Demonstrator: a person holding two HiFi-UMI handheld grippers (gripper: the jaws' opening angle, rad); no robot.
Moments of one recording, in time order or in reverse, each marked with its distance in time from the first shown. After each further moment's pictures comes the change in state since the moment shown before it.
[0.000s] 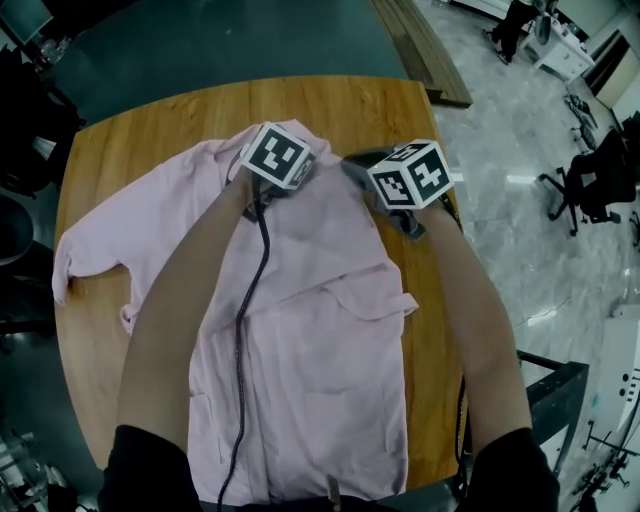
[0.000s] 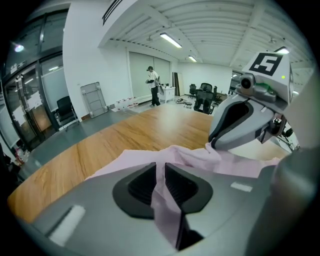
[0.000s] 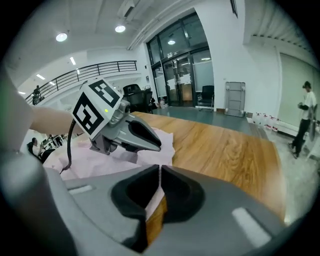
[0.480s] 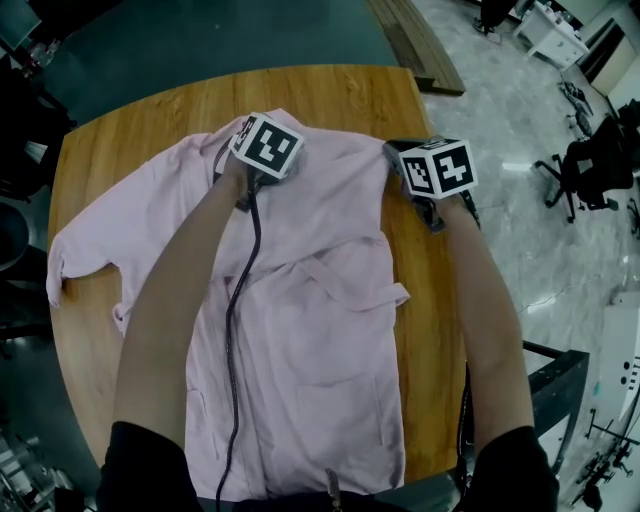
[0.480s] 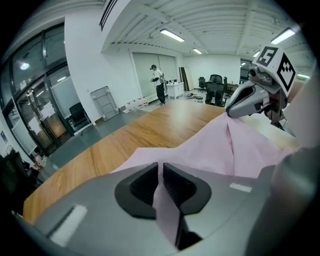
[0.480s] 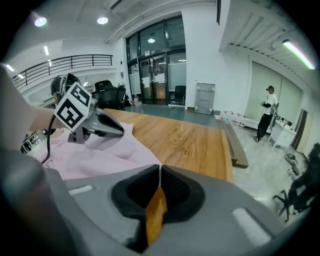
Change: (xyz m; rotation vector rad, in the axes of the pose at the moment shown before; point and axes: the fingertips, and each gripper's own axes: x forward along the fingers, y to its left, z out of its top) left arm 0.007 0.020 0.003 0.043 0.032 0.163; right arm -0.061 -0.088 -0.045 0.115 0.021 -0.314
